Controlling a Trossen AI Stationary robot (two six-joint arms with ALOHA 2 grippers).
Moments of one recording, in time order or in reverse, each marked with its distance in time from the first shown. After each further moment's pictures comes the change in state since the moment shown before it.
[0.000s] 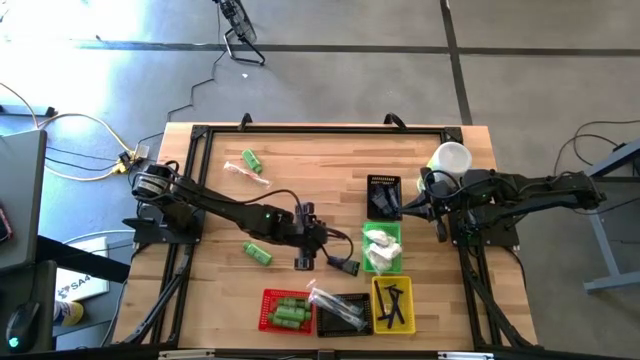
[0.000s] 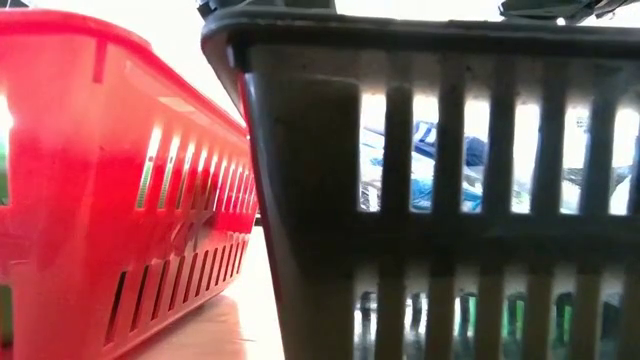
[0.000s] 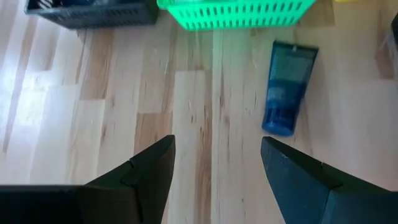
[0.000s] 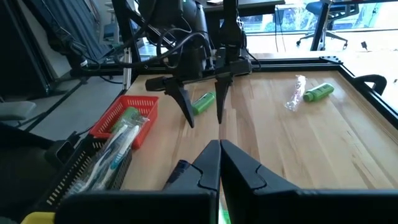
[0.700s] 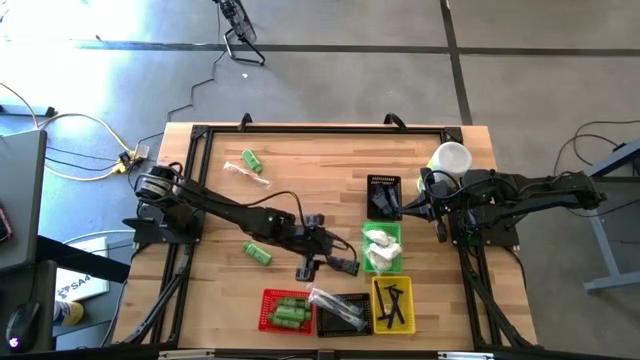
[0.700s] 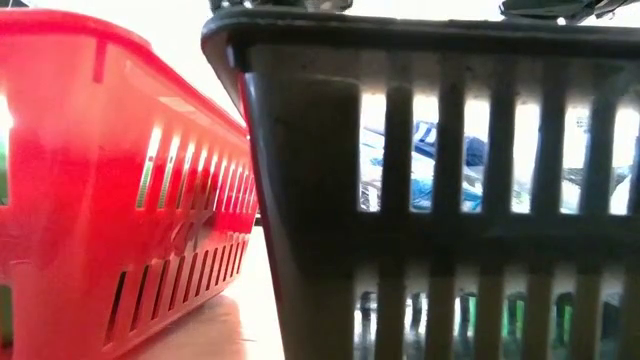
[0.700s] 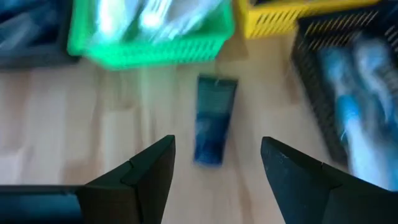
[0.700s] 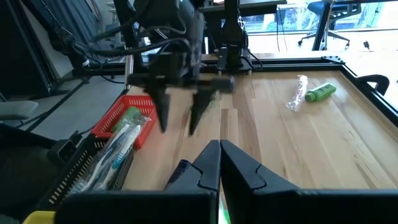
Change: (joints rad) left arm 0.000 0.038 0.000 0.151 0.220 0.055; right arm 0.000 0.001 0.000 0.000 -0.008 0.000
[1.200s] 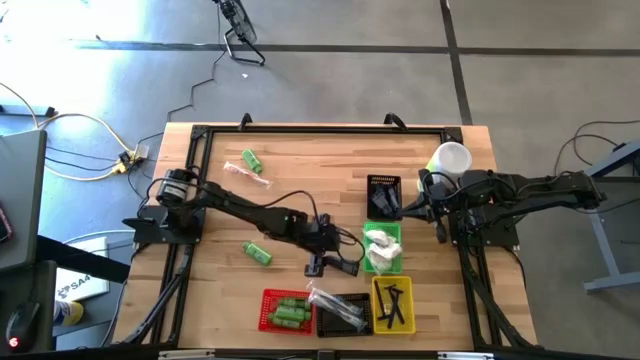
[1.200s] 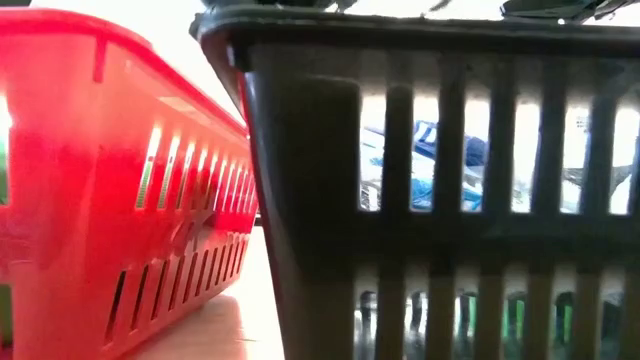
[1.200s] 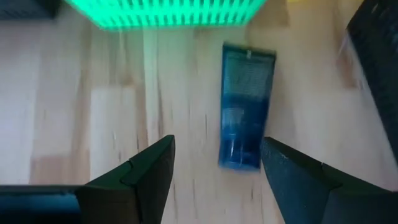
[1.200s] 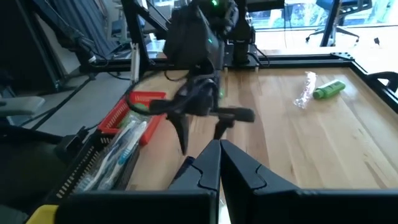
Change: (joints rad) left arm 0.055 0.138 0.000 0.079 0.071 -0.005; right arm 0.000 0.013 0.000 0.000 -0.025 0.002
